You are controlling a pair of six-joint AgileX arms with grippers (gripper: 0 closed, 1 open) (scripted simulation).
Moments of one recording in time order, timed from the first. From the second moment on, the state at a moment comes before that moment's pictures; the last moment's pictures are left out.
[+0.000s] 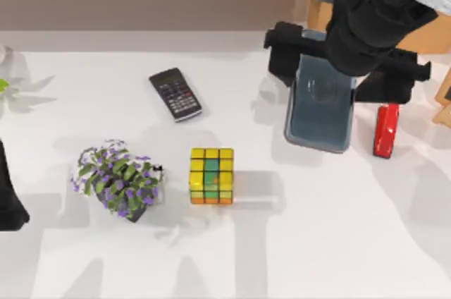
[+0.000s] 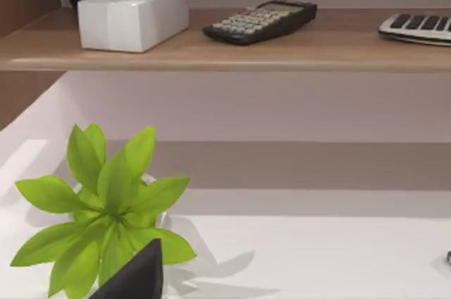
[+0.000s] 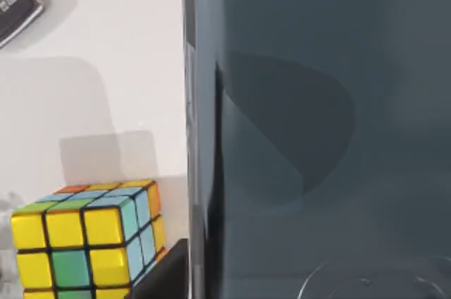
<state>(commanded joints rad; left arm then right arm) 0.00 0.00 0.00 0.00 0.00 0.00 0.55 1.82 1.61 -1.02 0.05 0.73</state>
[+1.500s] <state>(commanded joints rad) 0.00 0.00 0.00 0.00 0.00 0.00 0.56 2.07 1.47 -0.90 0.01 0.59</state>
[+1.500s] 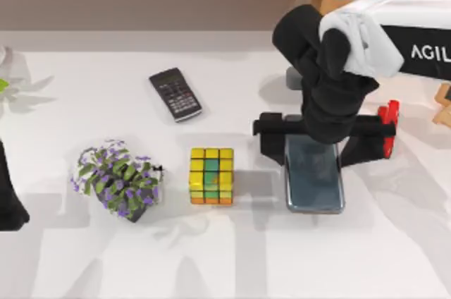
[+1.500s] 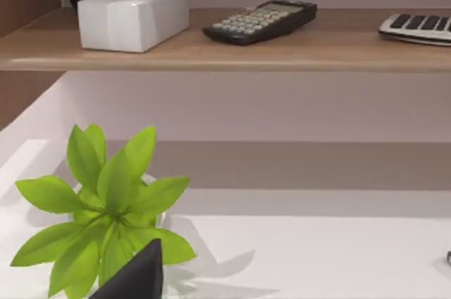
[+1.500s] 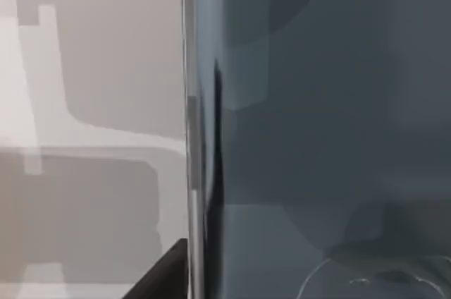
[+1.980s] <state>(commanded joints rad) 0.00 0.00 0.00 0.00 0.00 0.00 0.57 2.11 1.44 -0.90 0.01 0.58</state>
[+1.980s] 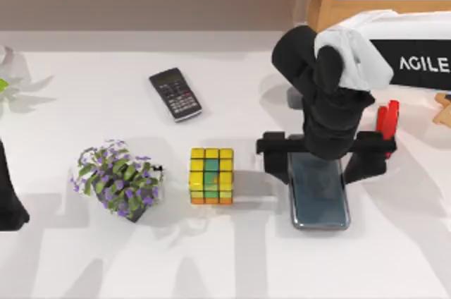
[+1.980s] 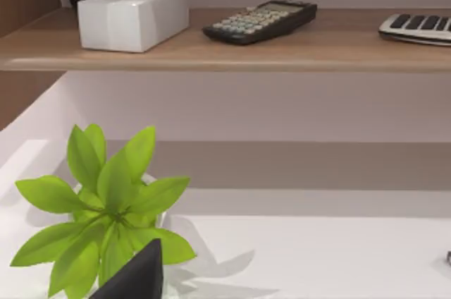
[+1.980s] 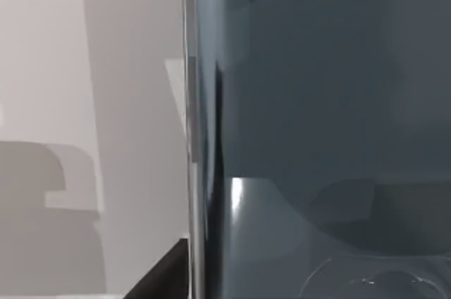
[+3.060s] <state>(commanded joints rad) 0.00 0.00 0.00 0.00 0.00 0.00 0.57 2.11 1.44 -0.90 0.01 0.58</state>
